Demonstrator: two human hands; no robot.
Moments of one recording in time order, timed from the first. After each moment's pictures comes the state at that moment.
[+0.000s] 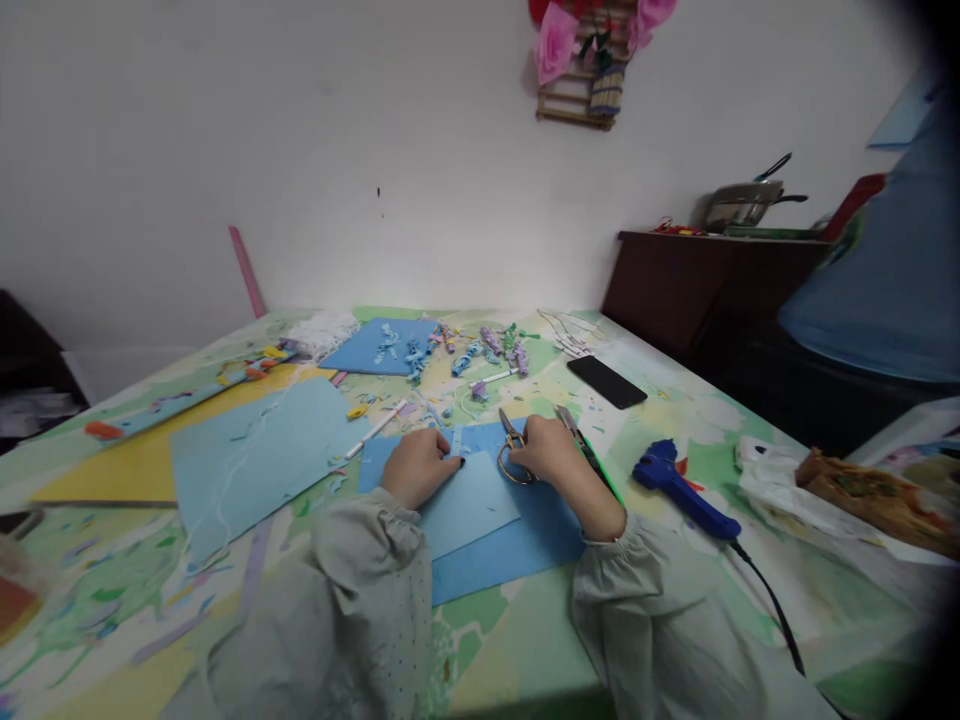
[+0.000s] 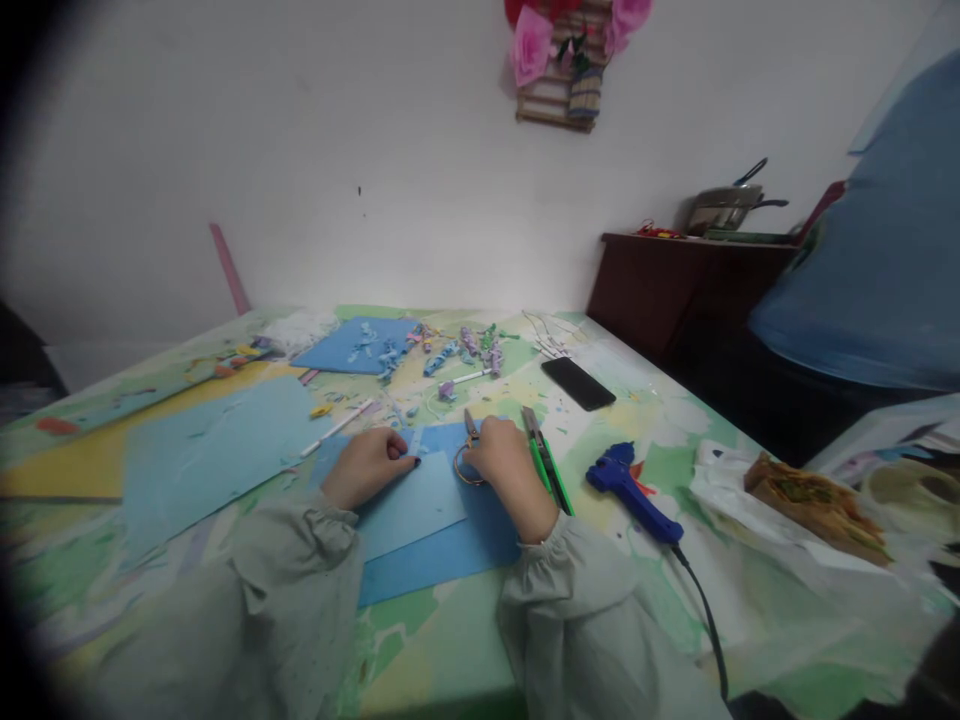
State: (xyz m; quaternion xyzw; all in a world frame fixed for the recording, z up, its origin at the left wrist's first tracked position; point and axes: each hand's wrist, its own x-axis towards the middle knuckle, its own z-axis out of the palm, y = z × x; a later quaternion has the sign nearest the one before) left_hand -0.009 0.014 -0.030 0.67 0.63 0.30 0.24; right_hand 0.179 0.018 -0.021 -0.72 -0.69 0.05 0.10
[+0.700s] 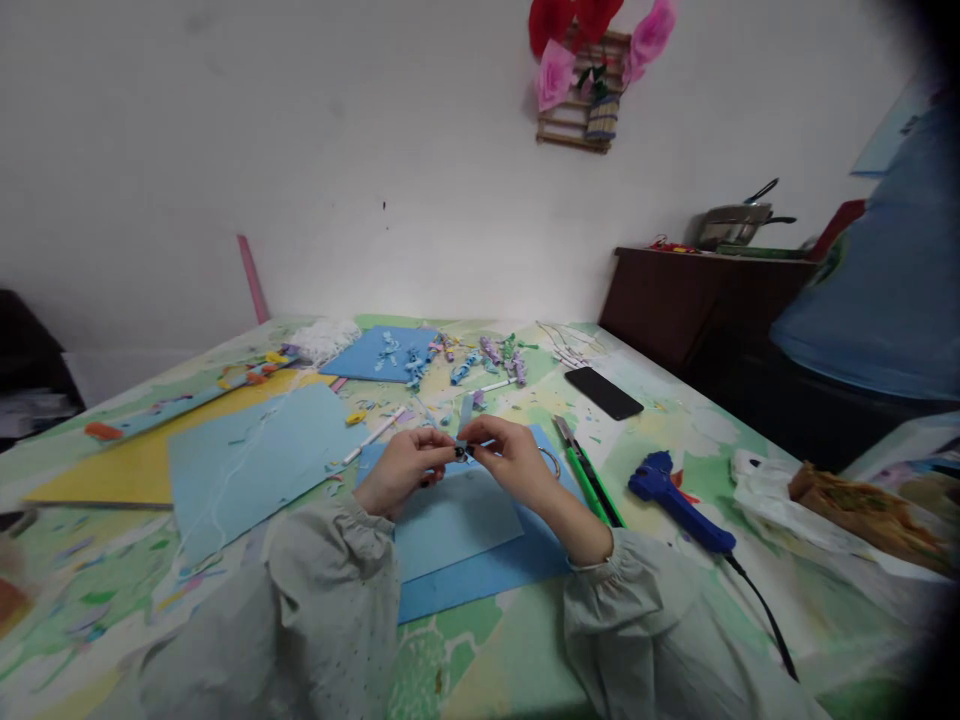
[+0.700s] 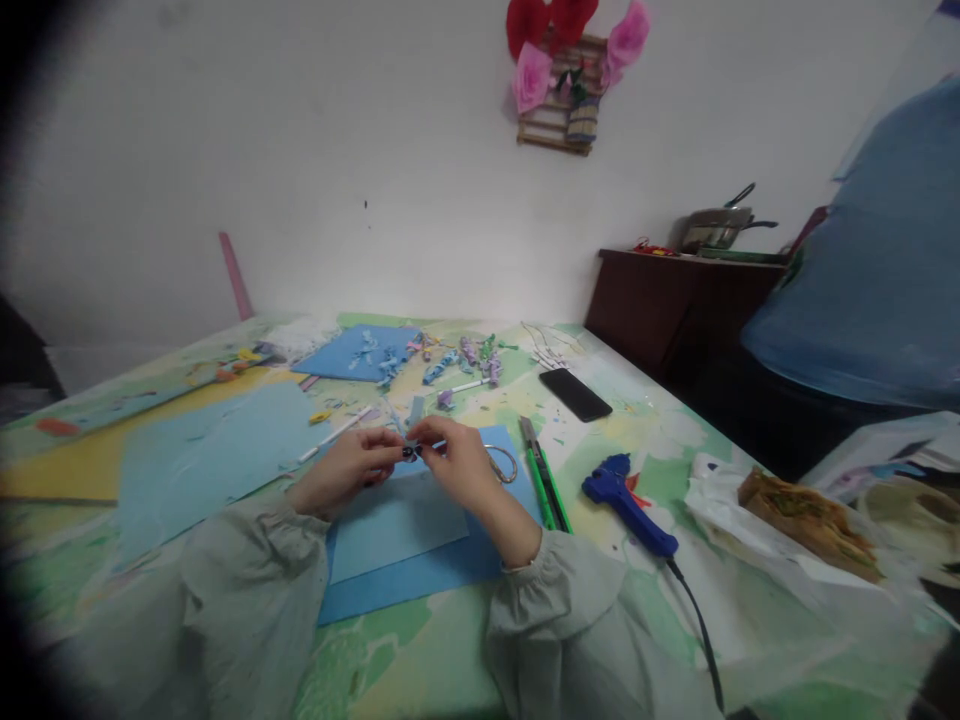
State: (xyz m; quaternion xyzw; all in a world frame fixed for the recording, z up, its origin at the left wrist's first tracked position) left_hand -0.012 0.002 -0.017 0.52 0.46 0.42 0.58; right_hand 0.150 0.007 -0.023 -0.37 -0.77 0.28 0.45
